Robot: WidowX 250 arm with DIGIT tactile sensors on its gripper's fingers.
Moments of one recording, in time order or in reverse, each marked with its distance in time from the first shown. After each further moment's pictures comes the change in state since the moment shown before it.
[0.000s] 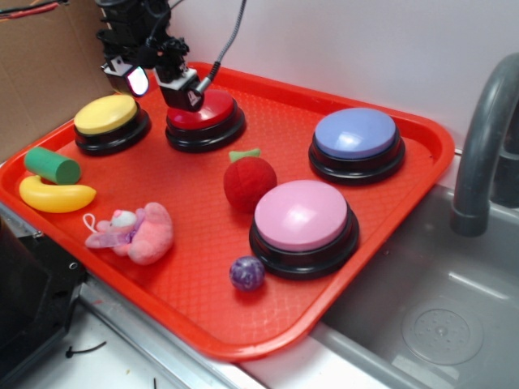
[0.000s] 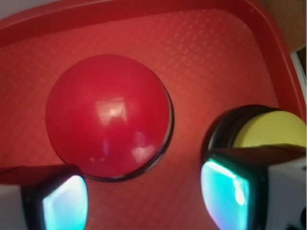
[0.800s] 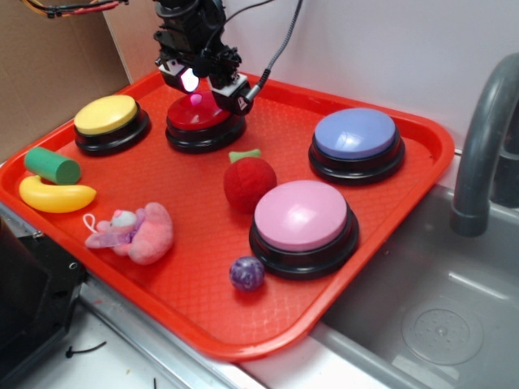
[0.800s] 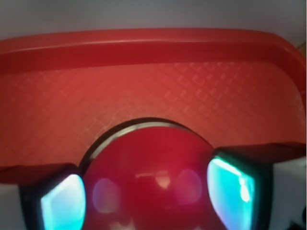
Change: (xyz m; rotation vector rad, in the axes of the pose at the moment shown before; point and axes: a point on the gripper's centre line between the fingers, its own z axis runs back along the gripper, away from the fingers) arm 0.030 -0.020 -0.021 0.039 -0.017 -0.093
